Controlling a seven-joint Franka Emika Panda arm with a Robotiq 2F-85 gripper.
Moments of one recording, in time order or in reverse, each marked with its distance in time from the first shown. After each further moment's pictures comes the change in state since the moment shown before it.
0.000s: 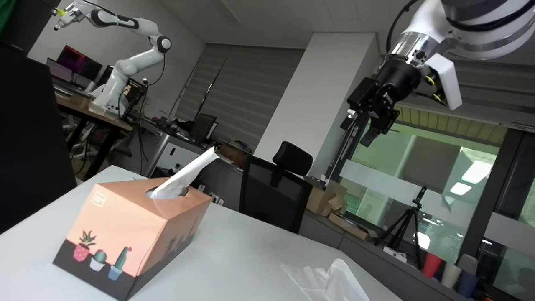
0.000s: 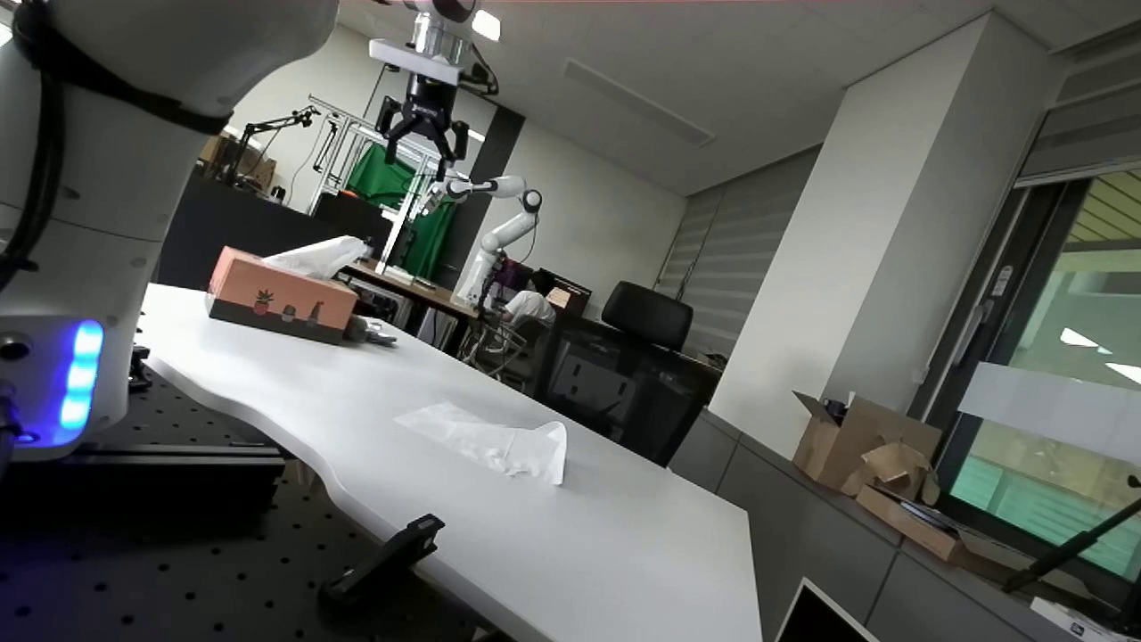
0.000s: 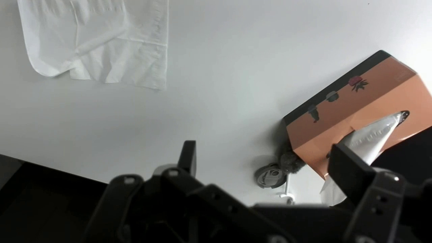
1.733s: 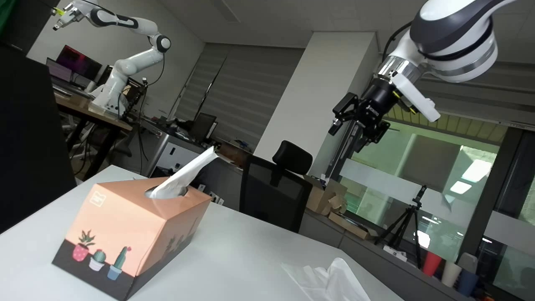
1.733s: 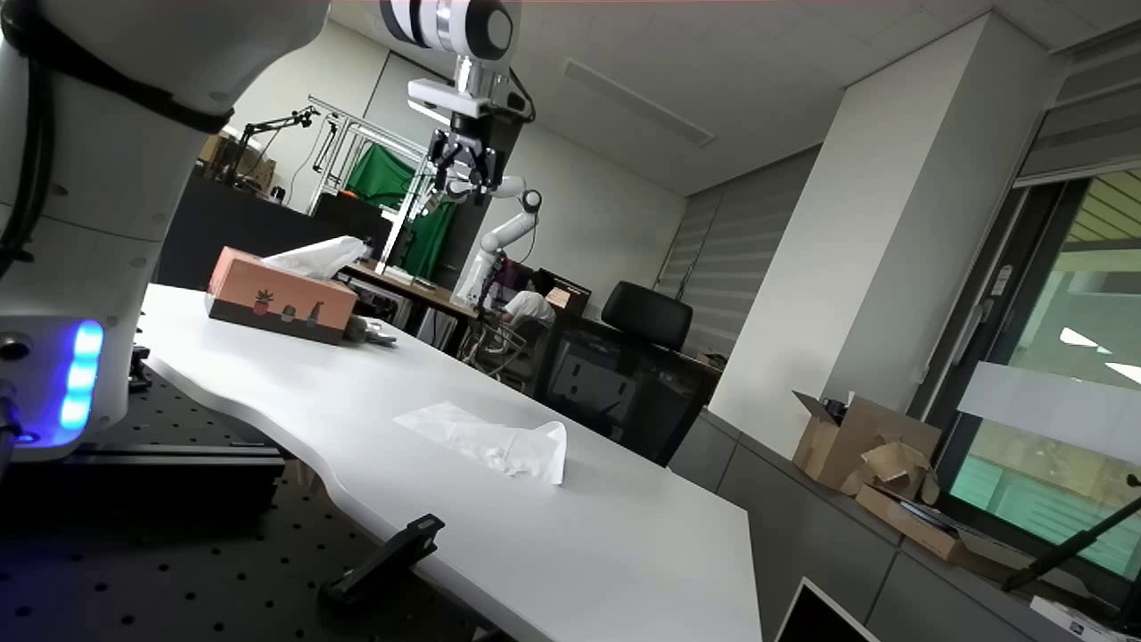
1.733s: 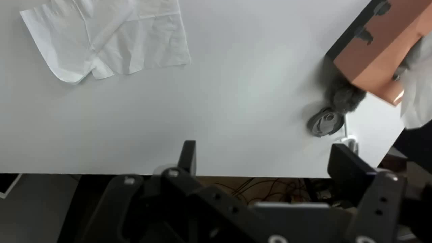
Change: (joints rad) arm -0.099 0.165 -0.026 0.103 -0.021 0.151 0.209
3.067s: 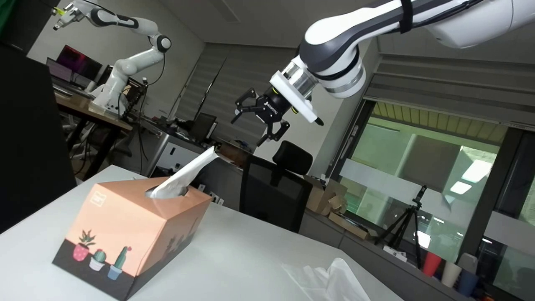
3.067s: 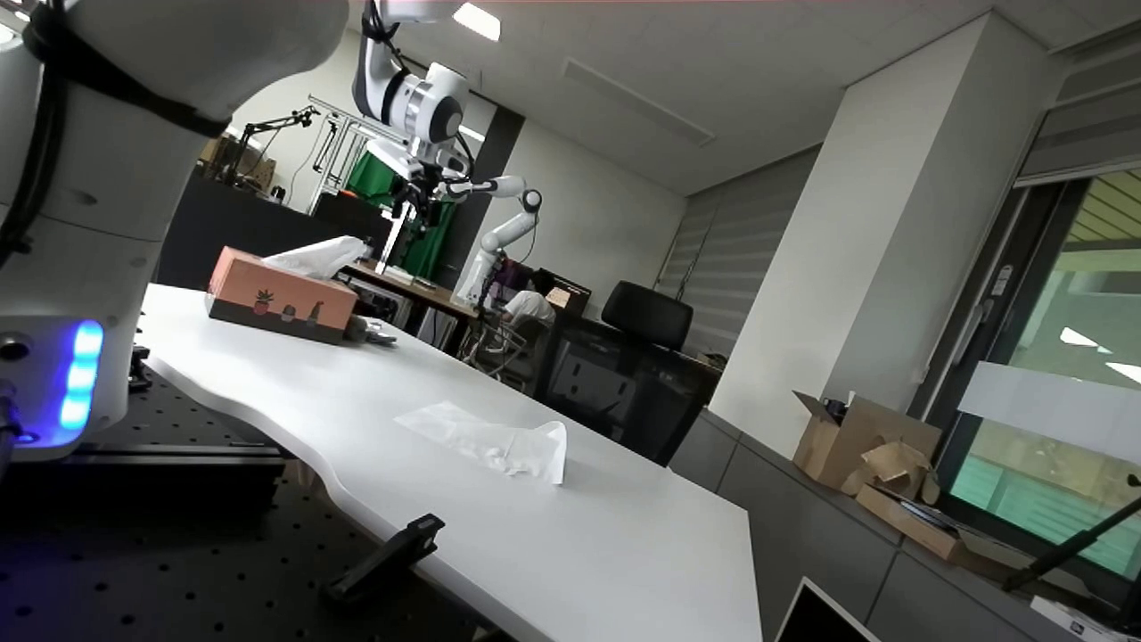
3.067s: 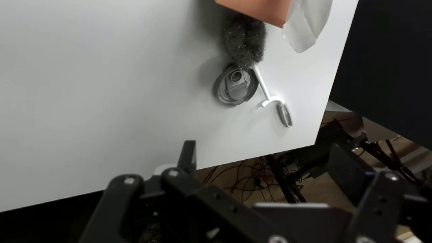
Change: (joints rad) arm 0.243 0.622 -0.006 0.504 -0.077 0.190 0.386
